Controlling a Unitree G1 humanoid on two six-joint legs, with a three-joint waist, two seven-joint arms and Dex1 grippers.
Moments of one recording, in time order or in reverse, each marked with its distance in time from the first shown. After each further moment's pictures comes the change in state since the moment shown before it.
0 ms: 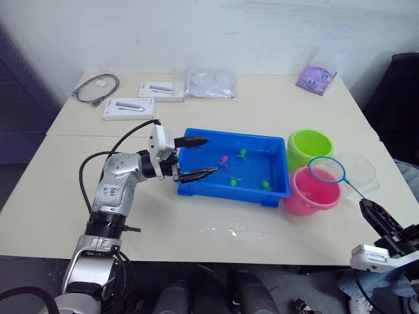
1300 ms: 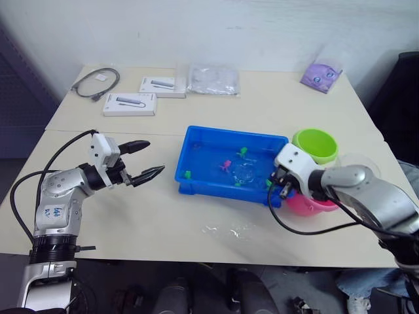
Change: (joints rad) left arm 0.222 0.226 0.213 -0.069 -0.020 0.029 0.093; right arm -1.182 -0.103 0.859 -0.104 1.258 1.478 0.853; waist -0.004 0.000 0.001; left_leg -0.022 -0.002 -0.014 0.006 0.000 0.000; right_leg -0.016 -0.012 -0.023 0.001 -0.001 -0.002
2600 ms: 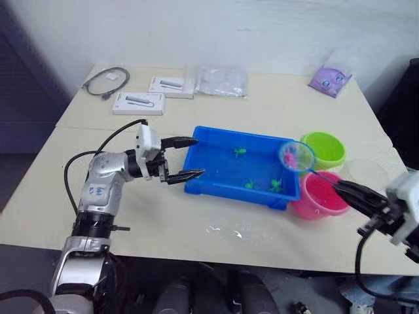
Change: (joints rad) left arm -0.232 -0.172 -0.176 0.108 -0.001 -0.034 -0.183; right arm 0.931 0.243 -1.080 -0.438 0.156 -0.361 0.230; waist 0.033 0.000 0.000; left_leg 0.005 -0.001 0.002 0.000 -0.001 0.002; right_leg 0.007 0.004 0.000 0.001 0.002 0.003
